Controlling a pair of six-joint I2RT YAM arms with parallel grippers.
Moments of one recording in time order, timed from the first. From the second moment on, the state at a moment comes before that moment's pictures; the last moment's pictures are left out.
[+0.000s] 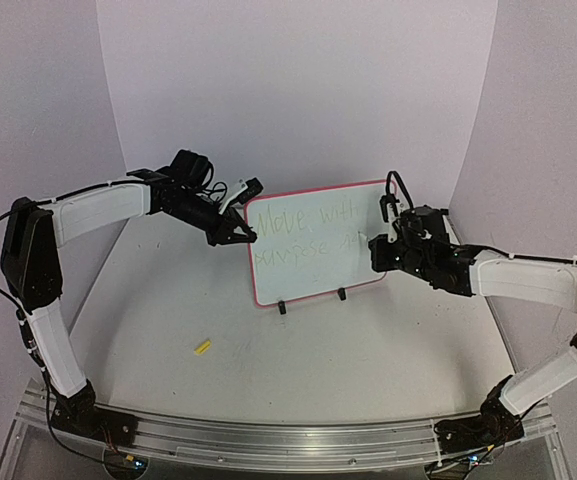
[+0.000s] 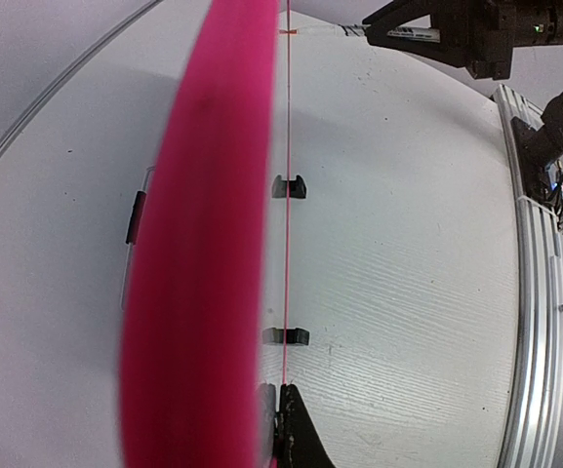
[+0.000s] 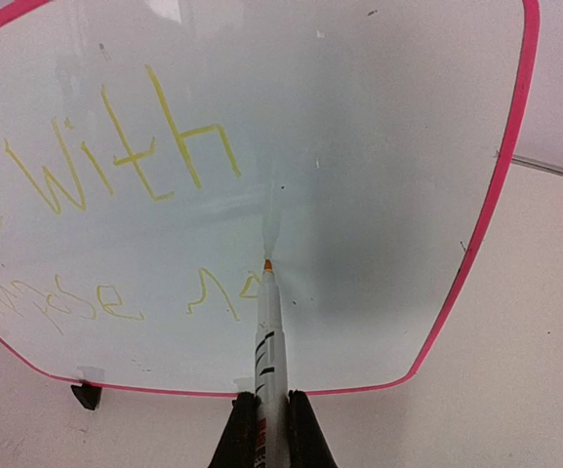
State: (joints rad) left arm -0.53 1.82 1.56 -0.57 0.65 0.42; right arm 0.63 1.42 0.90 0.03 0.25 0.24
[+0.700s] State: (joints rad) left arm -0.53 1.82 1.56 -0.57 0.65 0.42; right arm 0.63 1.47 0.90 0.01 0.29 0.28
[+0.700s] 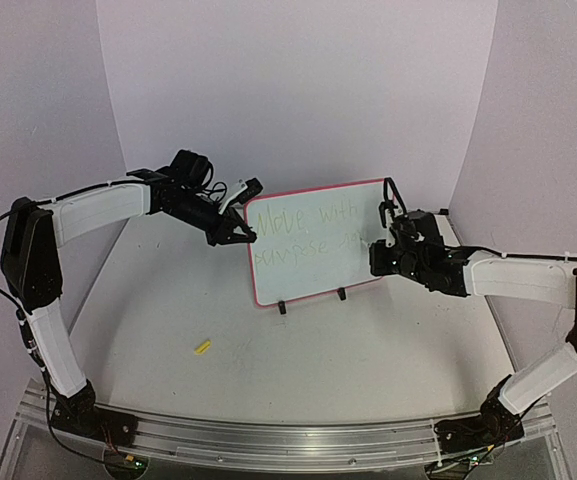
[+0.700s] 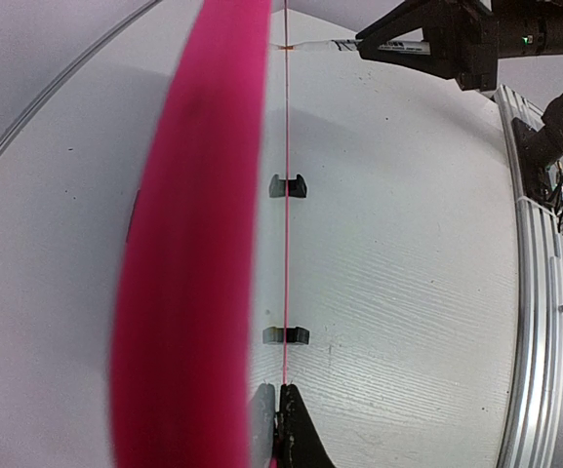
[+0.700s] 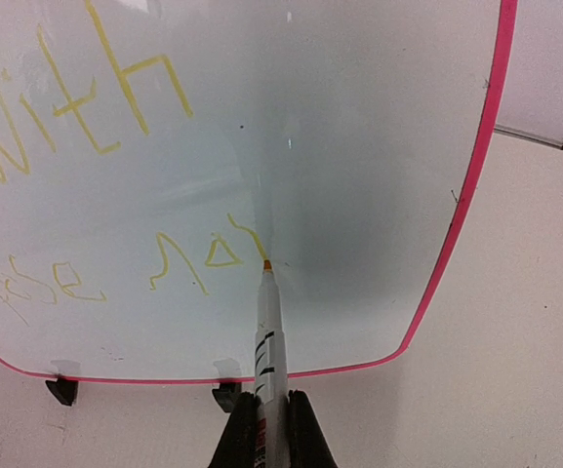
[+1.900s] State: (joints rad) left arm -0.53 1.82 1.56 -0.57 0.65 0.42; right arm 0.63 1.46 0.90 -0.01 0.34 0.28
